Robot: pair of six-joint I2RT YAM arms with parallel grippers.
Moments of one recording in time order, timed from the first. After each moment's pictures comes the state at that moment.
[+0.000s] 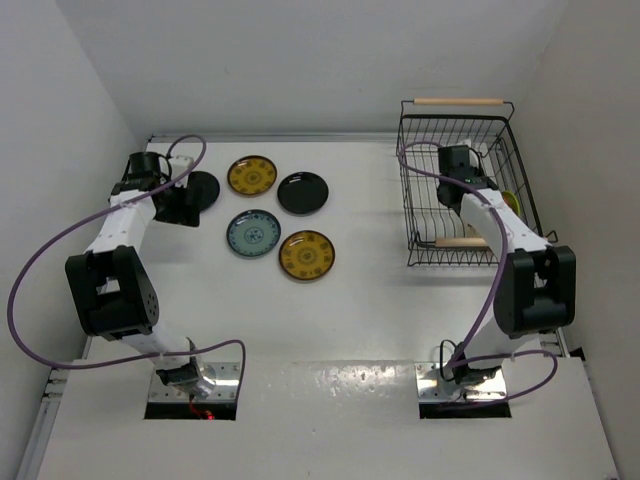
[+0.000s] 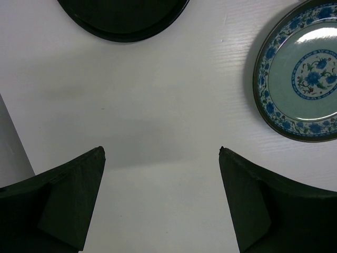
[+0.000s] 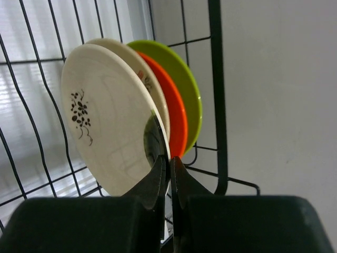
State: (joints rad) left arm 0.22 1.58 1.23 -0.62 0.13 0.33; right arm 0.10 1.61 1.19 -0.46 0.84 -0.29
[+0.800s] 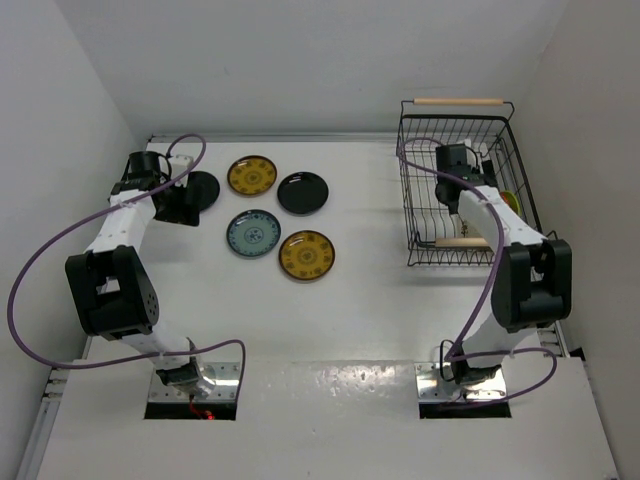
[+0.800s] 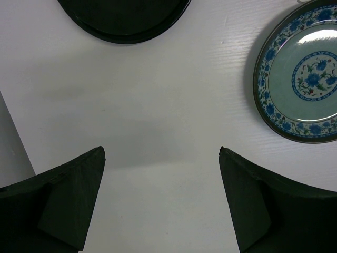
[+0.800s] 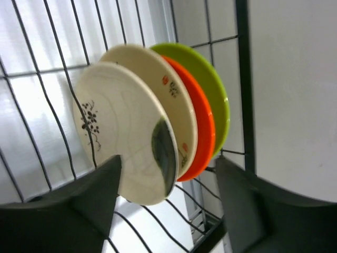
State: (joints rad) left arm 0.22 1.58 1.23 -0.61 0.13 0.33; right arm 0.10 1.66 1.17 -0.45 0.79 -0.18
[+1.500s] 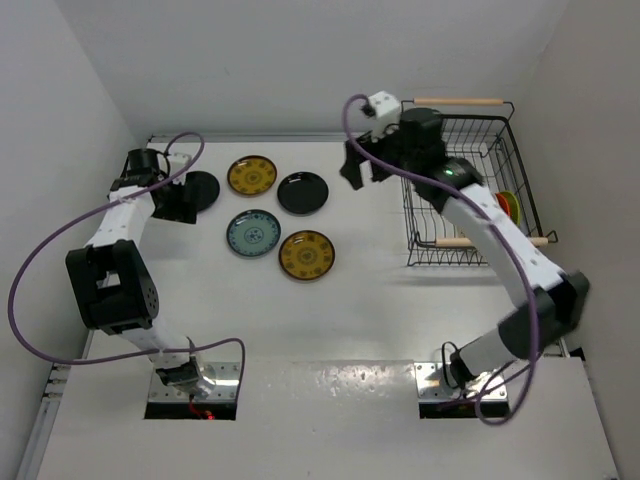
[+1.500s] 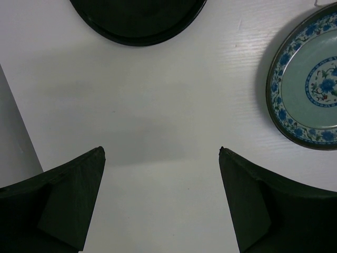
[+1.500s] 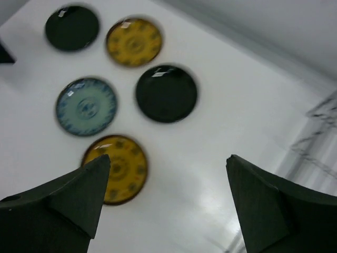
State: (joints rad) left arm 0.23 1.61 1.26 -0.61 0.11 0.34; right arm 0.43 1.46 1.48 -0.43 -0.13 -0.08
